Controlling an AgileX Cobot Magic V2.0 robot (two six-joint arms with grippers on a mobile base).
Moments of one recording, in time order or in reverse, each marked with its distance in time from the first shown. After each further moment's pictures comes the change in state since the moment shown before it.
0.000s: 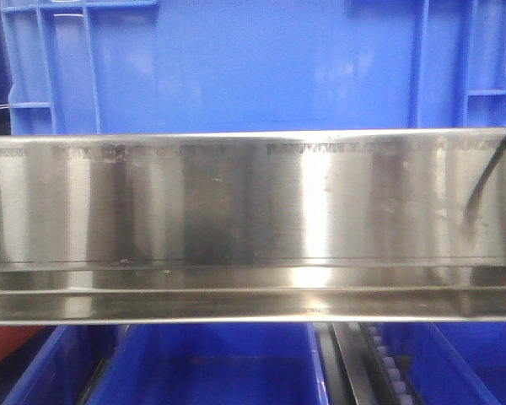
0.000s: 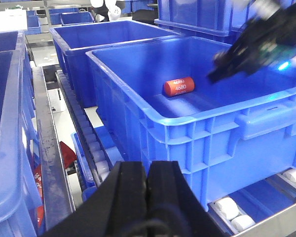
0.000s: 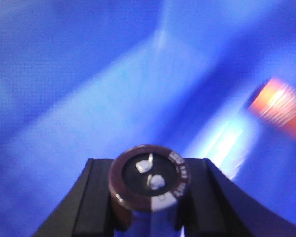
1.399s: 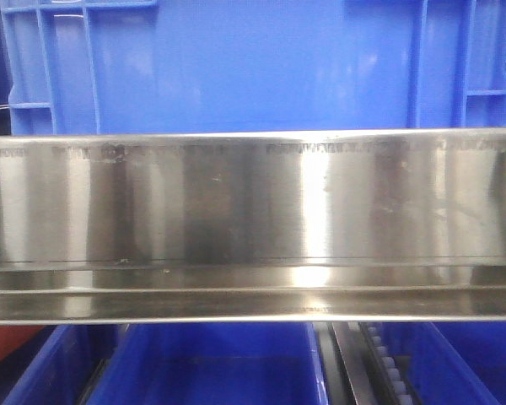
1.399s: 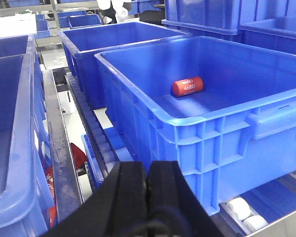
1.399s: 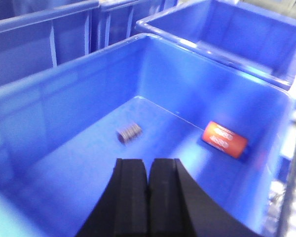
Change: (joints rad) left arm 0.000 0.000 0.000 0.039 0.002 0.000; right arm 0.000 -0.614 0.373 -0.060 -0.181 0.036
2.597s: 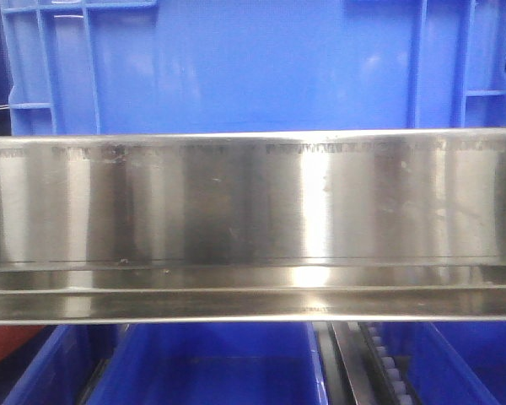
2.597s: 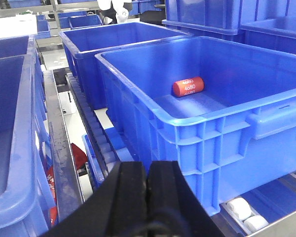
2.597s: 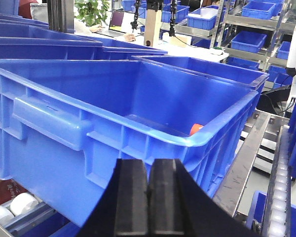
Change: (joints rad) left arm 0.000 0.000 0.000 0.002 0.000 0.000; right arm 0.000 -0.652 0.765 -0.006 -0.394 0.000
